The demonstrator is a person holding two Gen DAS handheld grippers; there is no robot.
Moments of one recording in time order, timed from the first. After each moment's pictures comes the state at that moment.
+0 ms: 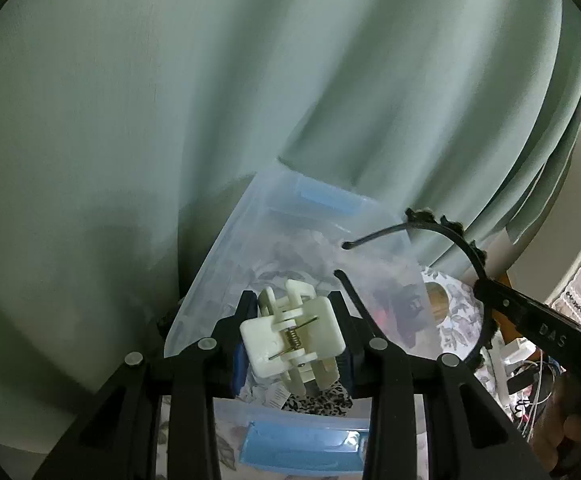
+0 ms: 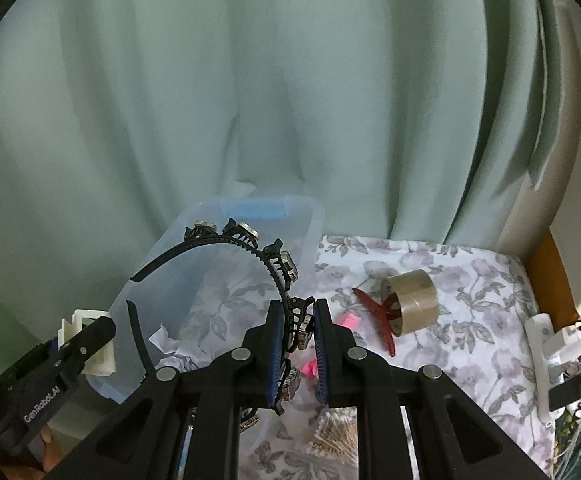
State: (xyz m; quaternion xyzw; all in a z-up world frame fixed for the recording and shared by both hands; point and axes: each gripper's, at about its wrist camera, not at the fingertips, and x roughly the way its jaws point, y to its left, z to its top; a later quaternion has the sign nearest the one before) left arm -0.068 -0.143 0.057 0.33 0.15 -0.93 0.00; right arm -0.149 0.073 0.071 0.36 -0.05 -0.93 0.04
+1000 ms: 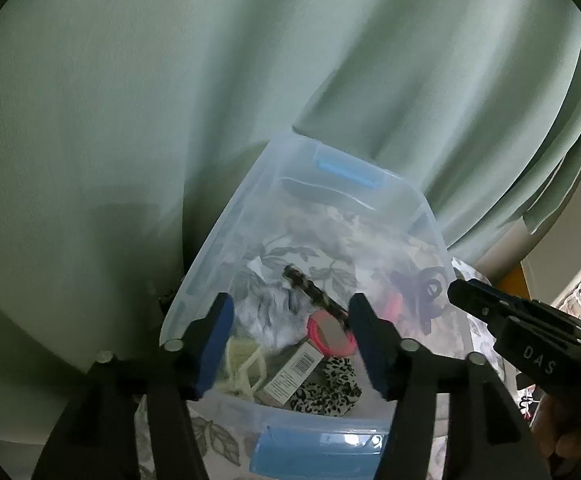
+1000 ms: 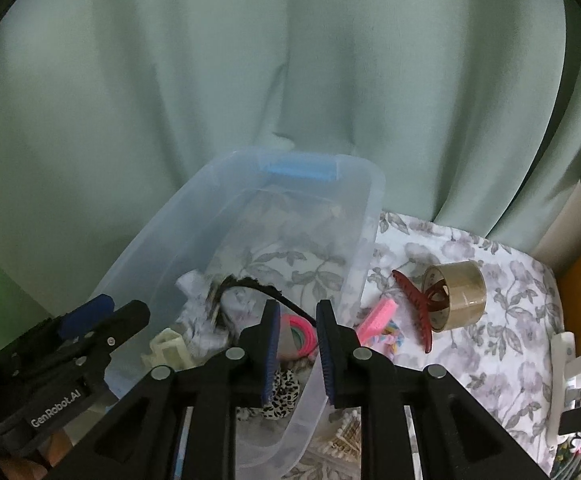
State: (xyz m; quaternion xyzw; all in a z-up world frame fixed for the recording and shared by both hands) left arm -0.079 -0.150 0.036 0.37 0.16 -0.91 0.01; right arm -0.170 0.034 0.042 0.41 0.00 -0.91 0.09
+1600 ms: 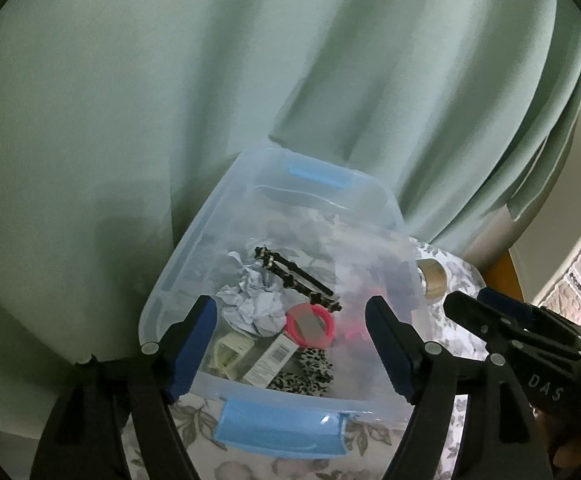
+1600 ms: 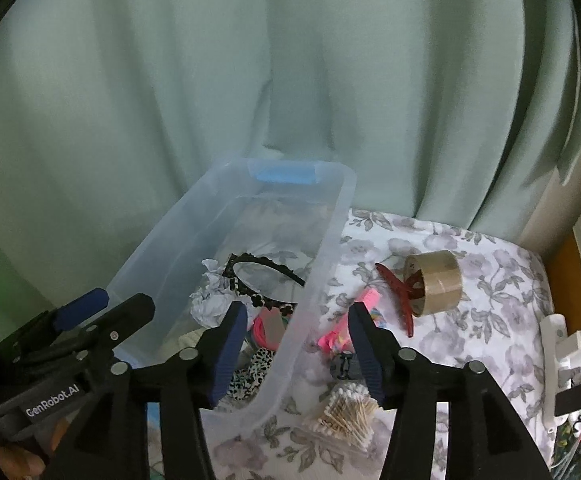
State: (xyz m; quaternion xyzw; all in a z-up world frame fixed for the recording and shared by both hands) left arm -0.064 -0.117 0.065 0.37 0.13 -0.92 0.00; right arm -0.133 0.063 0.058 0.39 -0.03 -0.92 0.08
